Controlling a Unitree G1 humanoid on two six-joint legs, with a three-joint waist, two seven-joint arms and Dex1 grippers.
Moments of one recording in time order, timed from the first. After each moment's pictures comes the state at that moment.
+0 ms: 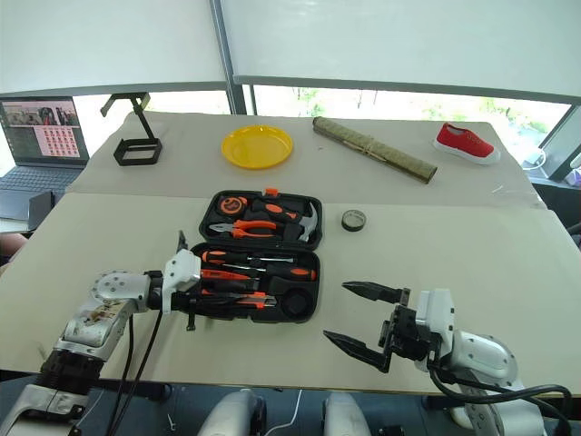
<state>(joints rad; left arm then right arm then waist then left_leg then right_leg) -0.24 0.61 -0.03 0.04 -0.37 0.12 -1.23 0.26 -0.59 -0.17 -0.45 0.61 0.05 1.04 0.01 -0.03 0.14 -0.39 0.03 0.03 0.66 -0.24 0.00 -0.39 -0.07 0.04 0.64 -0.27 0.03</state>
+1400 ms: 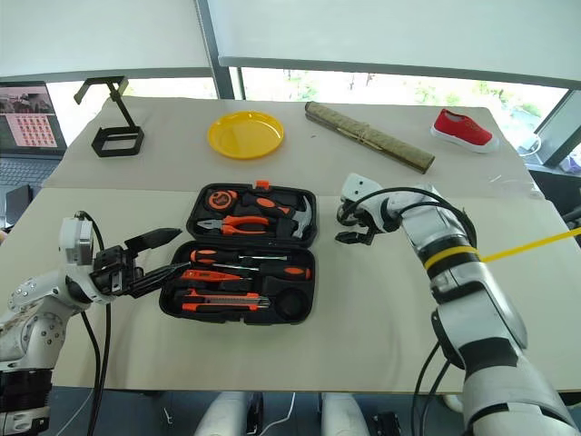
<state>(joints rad) -0.14 0.67 0.29 -0.03 -0.69 0.27 -1.26 -1.07 -0.53 0.42 0.82 -0.10 0.25 1.00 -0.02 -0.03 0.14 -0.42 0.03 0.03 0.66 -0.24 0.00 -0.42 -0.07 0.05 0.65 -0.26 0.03</state>
